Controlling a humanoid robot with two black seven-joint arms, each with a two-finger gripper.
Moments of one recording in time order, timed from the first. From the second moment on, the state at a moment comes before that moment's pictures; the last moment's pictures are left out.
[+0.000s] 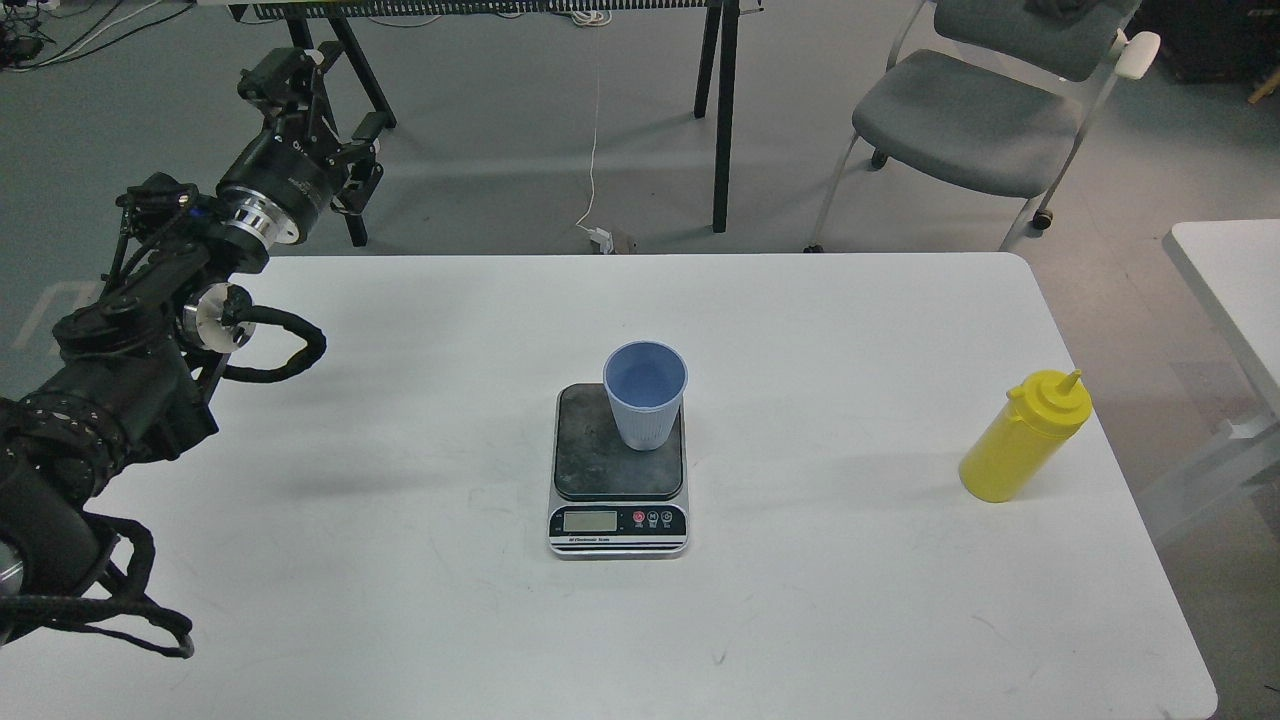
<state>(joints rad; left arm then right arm) -1.01 0.21 -0.49 -0.23 0.16 -0.49 -0.49 0.57 -0.87 1.01 0.60 0.15 0.49 0.02</state>
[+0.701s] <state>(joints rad) -1.02 0.20 -0.49 -0.22 0.16 -0.49 -0.49 0.82 -0.24 0.90 0.61 0.15 0.49 0.03</state>
